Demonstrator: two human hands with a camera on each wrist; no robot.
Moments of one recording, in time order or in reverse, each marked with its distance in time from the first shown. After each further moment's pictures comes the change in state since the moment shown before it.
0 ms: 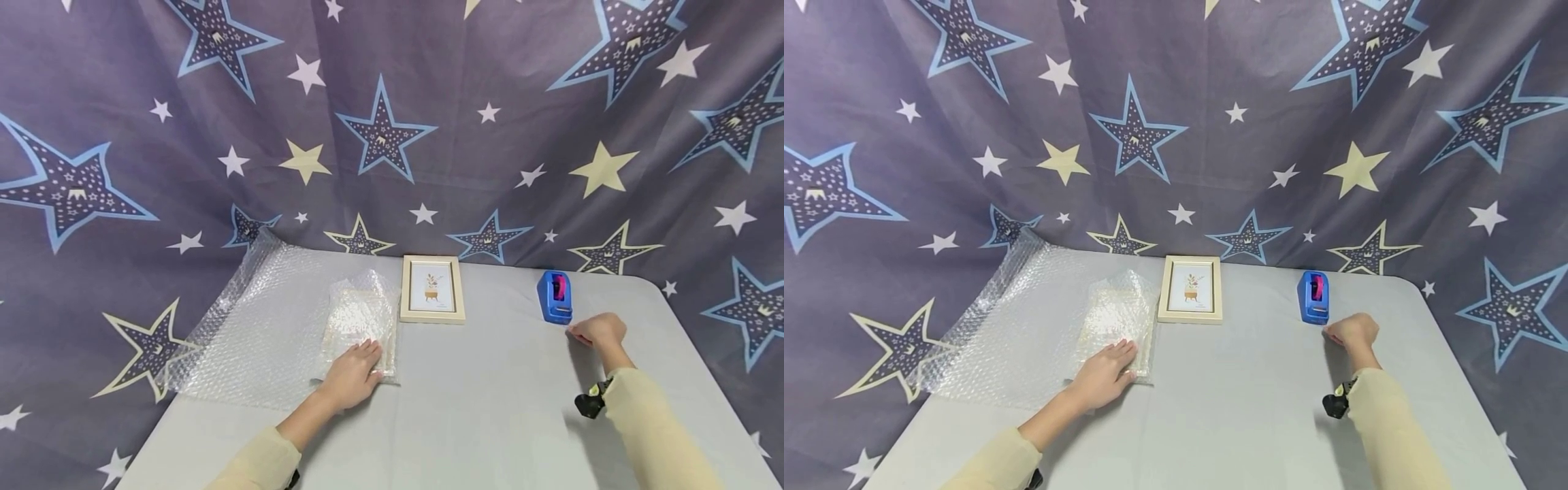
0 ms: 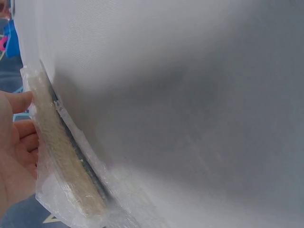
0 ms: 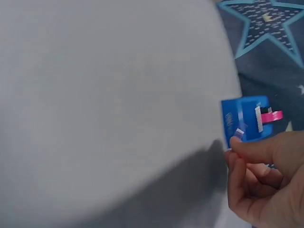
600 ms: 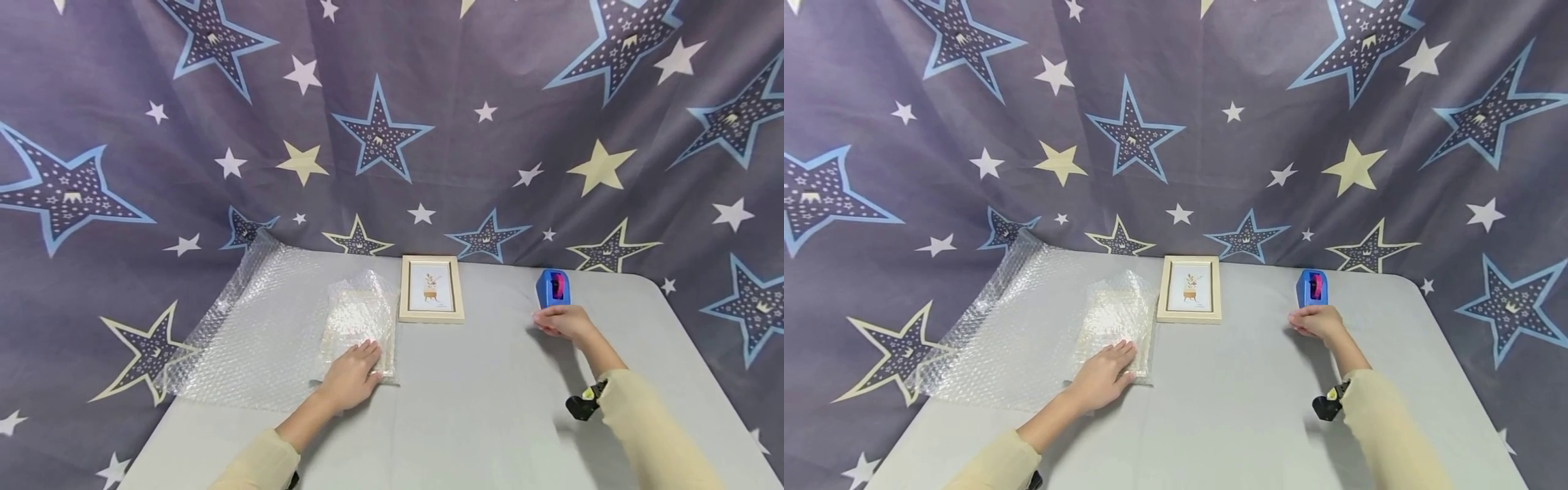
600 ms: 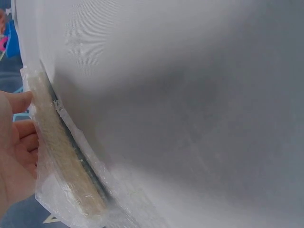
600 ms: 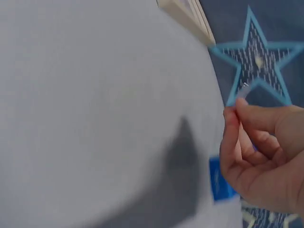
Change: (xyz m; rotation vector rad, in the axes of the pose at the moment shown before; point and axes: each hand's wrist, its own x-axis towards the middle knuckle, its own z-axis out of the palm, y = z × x) left_hand 0.001 0.000 0.000 0.004 0.021 0.013; right_hand -0.018 -0.030 0.019 0.501 -0.458 -0.353
